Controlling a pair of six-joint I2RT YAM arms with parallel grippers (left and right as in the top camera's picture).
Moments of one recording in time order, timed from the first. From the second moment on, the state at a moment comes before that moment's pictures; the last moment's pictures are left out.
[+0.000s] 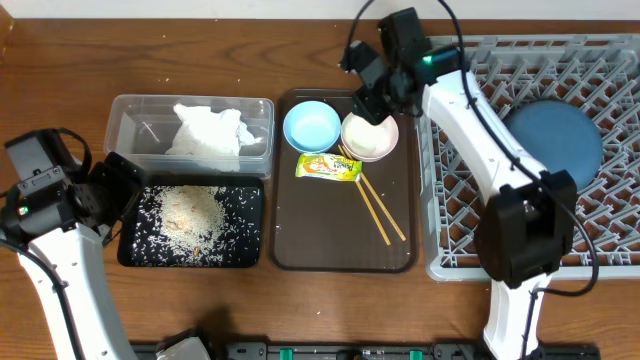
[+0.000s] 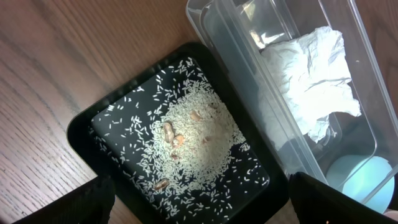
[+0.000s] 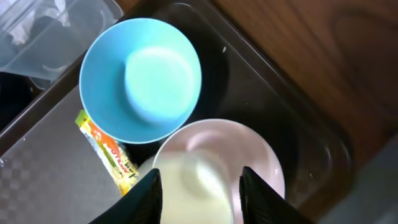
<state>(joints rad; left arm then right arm) 0.49 1.23 1.17 -1.07 0.11 -0.54 0.39 2.09 1.89 -0.91 -0.26 -0.33</state>
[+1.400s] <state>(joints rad) 0.49 1.23 1.17 -1.07 0.11 -0.54 0.47 2.09 1.67 -0.84 -0.22 -0.35</state>
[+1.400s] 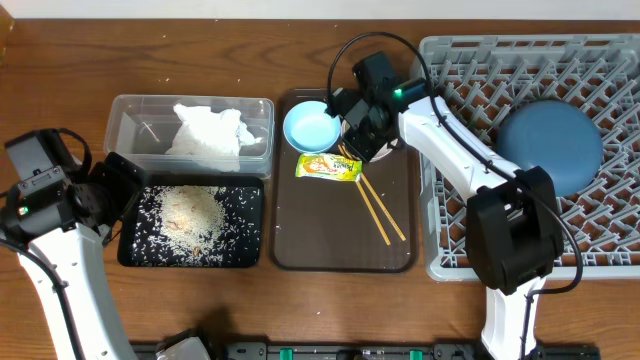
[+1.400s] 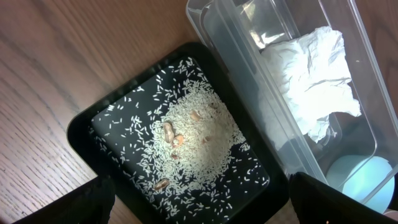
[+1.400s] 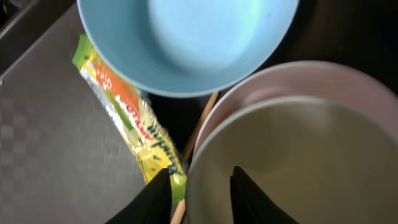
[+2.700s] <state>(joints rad) 0.49 1.23 1.17 -1.07 0.11 -0.54 0.08 1.85 1.82 -0.81 -0.59 -0.27</state>
